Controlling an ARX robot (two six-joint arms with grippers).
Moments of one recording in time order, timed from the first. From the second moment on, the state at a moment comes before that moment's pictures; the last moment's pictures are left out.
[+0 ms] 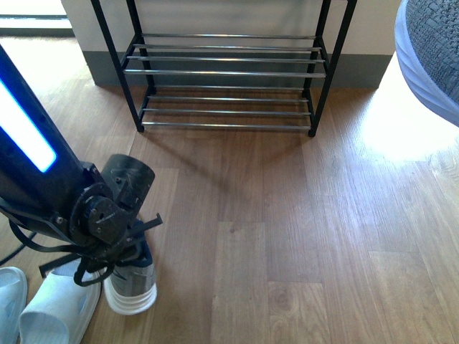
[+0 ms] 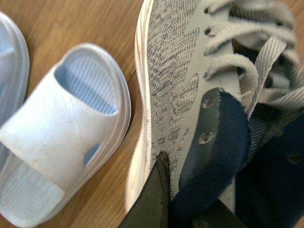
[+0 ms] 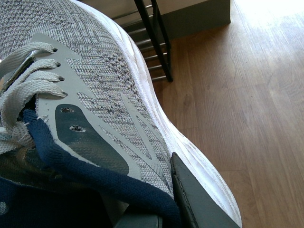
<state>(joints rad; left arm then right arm) -0.30 2.62 1.14 0.21 -0.39 -0.77 -0.27 1.01 0.26 0.34 -0.38 0.16</state>
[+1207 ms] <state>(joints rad) -0.53 0.95 0.50 -0.04 -0.78 -0.36 -0.27 1.01 0.26 0.34 -0.38 0.16</state>
